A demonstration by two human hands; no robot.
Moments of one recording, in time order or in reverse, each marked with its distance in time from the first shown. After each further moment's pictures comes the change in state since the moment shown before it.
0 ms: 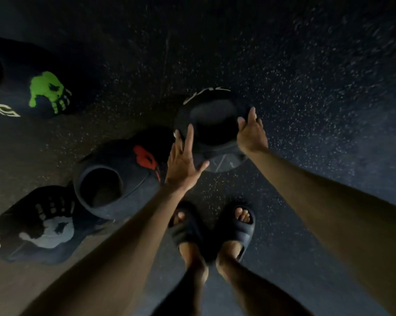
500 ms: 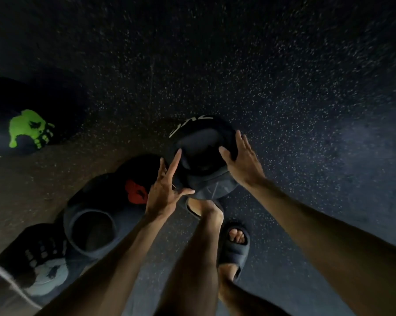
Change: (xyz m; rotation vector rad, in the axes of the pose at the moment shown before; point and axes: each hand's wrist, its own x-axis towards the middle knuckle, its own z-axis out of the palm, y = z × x) left_hand 0.037 -0.005 -0.042 -0.129 -0.109 -0.026; right_hand 0.023 -0.011 -0.020 -0.030 -0.107 -0.050
